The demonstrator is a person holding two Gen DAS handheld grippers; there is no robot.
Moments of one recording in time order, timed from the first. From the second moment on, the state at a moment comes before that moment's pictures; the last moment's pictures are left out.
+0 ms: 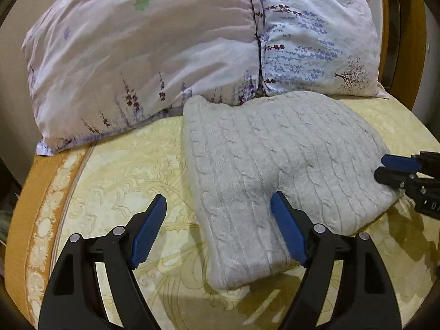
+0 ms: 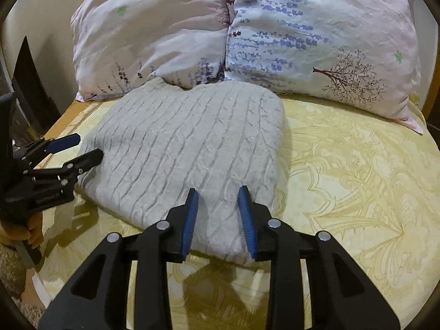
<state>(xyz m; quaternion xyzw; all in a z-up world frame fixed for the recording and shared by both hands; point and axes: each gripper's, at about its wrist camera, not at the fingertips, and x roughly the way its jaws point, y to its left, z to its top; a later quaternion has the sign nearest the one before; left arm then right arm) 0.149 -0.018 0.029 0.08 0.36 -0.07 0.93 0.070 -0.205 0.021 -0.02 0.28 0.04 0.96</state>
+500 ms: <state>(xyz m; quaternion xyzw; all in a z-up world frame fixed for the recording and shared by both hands) 0.085 0.016 0.019 0.00 0.38 -0.08 0.92 0.013 -0.186 0.008 -0.03 0.23 -0.07 0.97</state>
